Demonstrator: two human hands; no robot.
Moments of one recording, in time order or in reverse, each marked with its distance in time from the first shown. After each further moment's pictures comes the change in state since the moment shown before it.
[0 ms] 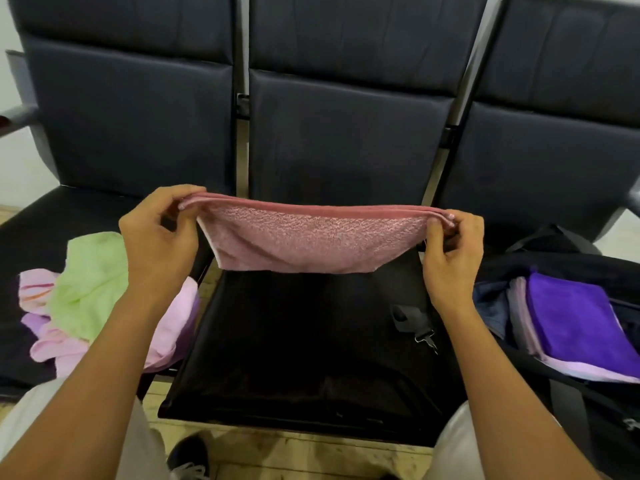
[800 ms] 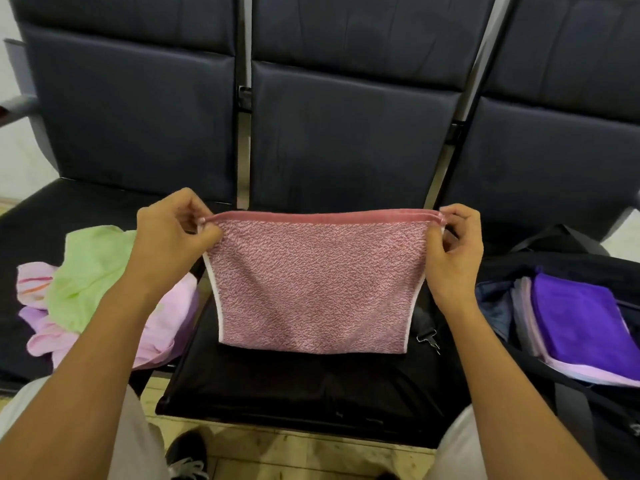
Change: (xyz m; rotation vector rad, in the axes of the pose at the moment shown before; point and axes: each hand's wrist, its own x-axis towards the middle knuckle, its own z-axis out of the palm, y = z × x) left_hand 0.003 -0.002 0.001 0.103 -0.290 -0.217; right_hand 0.001 0.010 0.004 0.114 -0.076 0.132
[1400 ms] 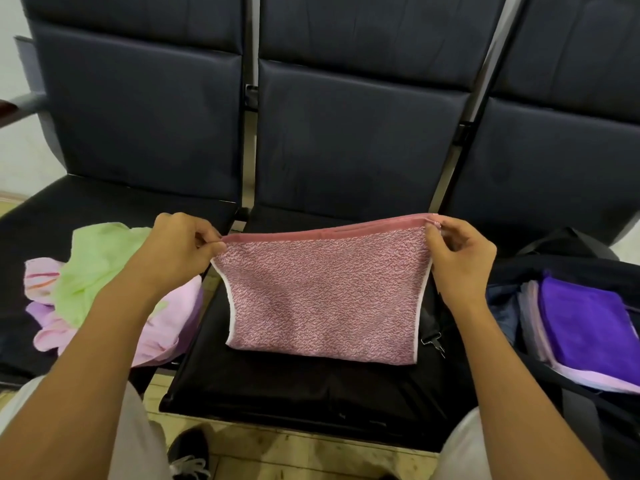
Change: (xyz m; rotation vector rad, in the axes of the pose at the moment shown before) left_hand 0.002 -0.008 -0.003 0.292 -0.265 -0.069; right_hand 0.005 0.003 -0.003 -0.081 -0.022 0.064
